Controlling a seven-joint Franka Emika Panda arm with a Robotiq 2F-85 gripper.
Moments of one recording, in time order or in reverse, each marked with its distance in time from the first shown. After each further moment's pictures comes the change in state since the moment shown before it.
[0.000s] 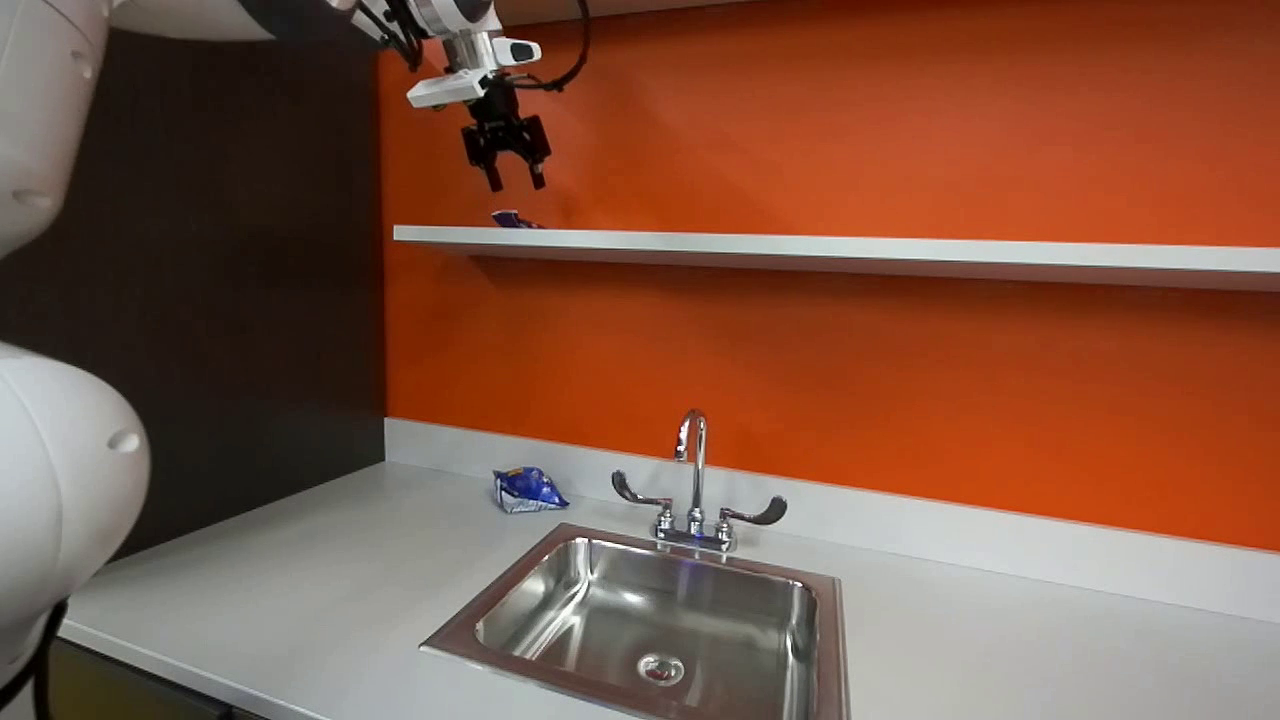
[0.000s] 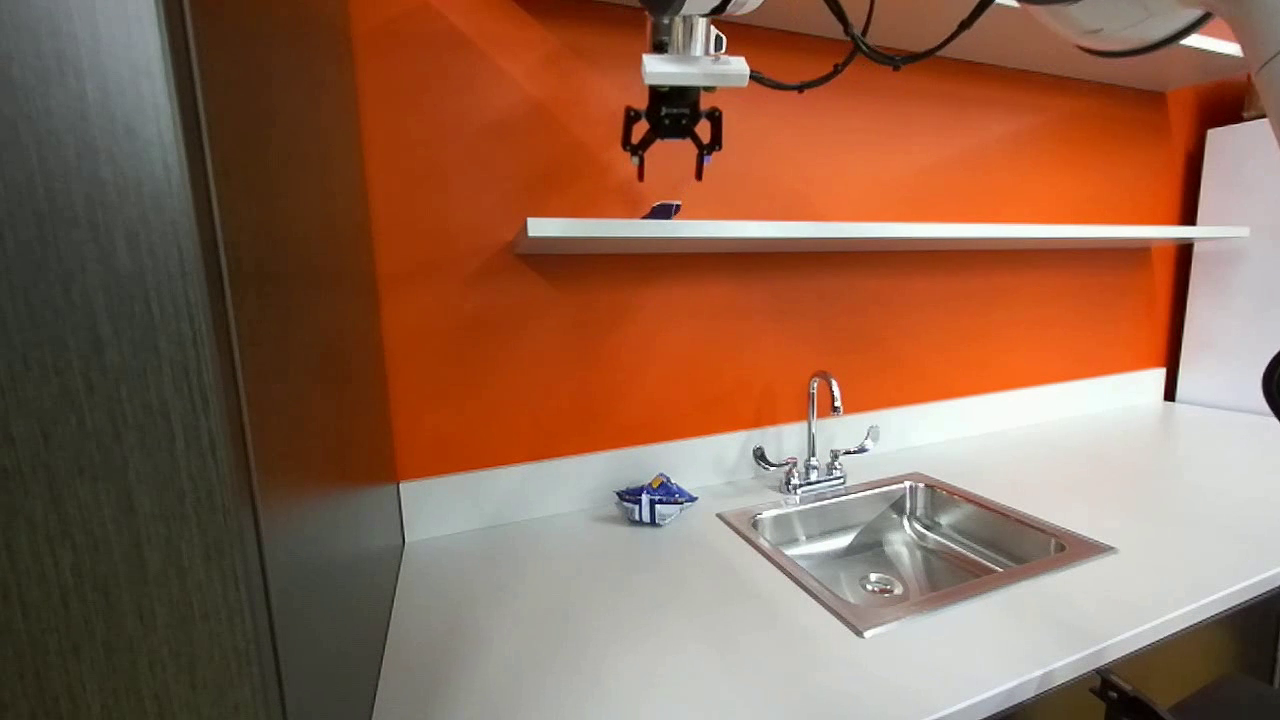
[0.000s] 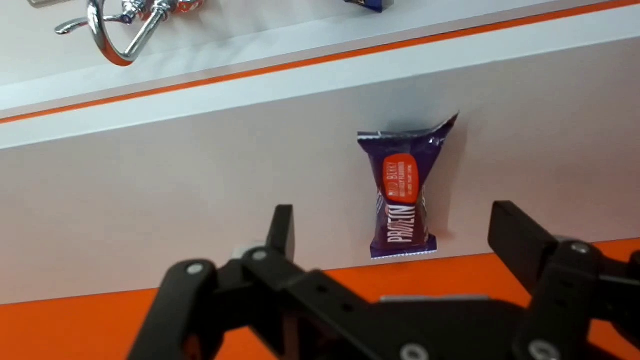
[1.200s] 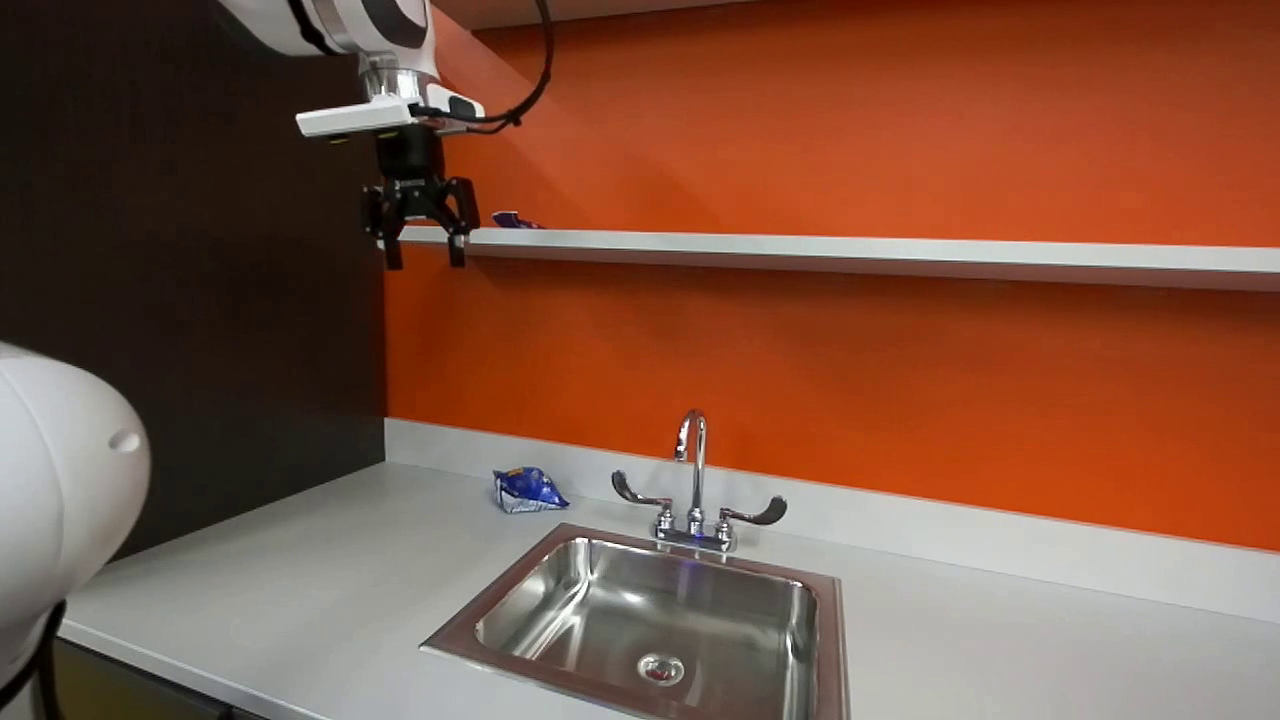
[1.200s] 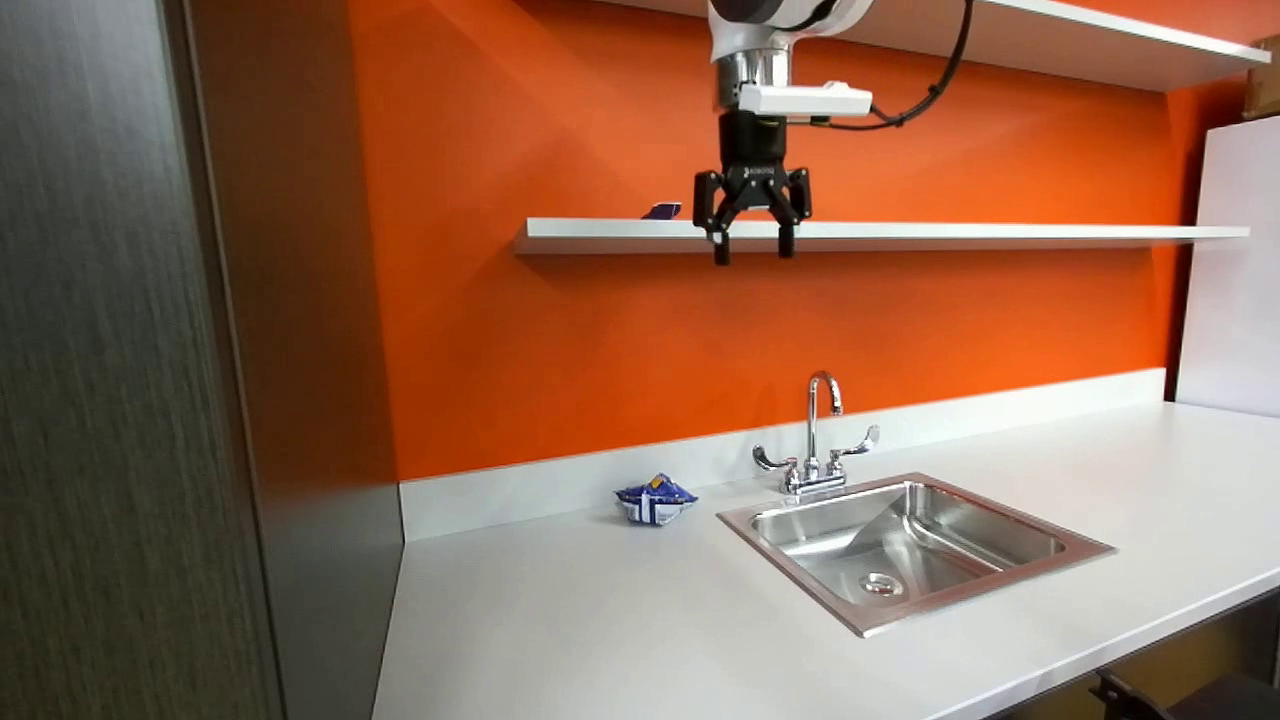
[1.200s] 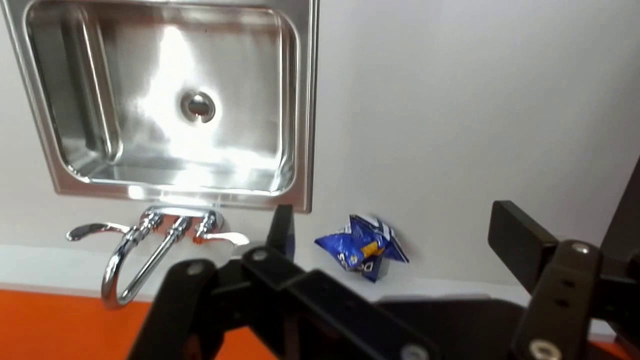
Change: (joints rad) arm 0.004 -0.567 0.006 -0.923 0.160 0.003 -0.230
